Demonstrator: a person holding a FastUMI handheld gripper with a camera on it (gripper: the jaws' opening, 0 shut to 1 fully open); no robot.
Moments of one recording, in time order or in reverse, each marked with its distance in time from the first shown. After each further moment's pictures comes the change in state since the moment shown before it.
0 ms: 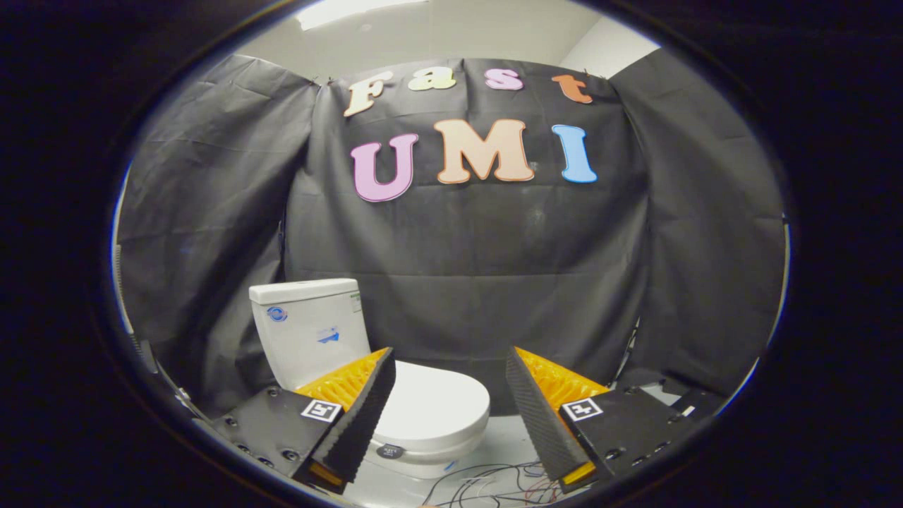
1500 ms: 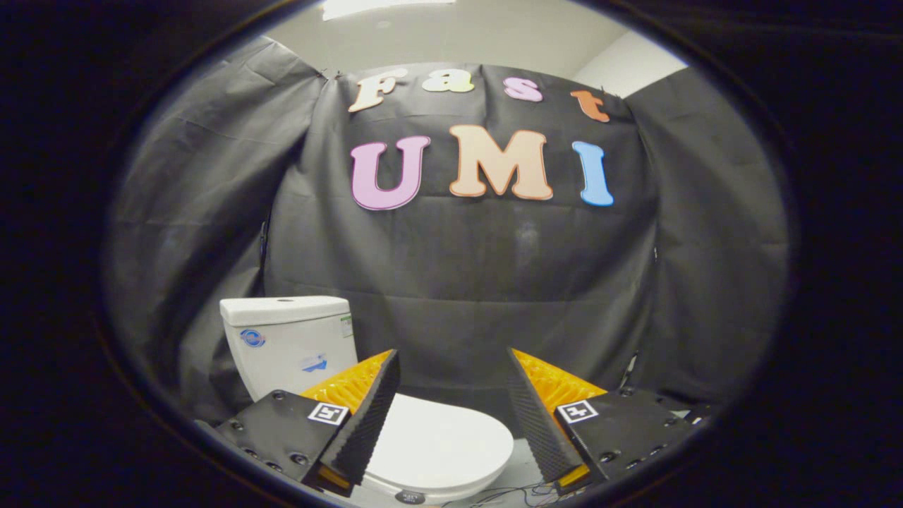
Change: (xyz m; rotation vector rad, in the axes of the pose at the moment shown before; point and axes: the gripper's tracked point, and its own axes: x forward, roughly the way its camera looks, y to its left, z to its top) arm 0.106 0.076 0.040 -0.096 -0.082 -0.105
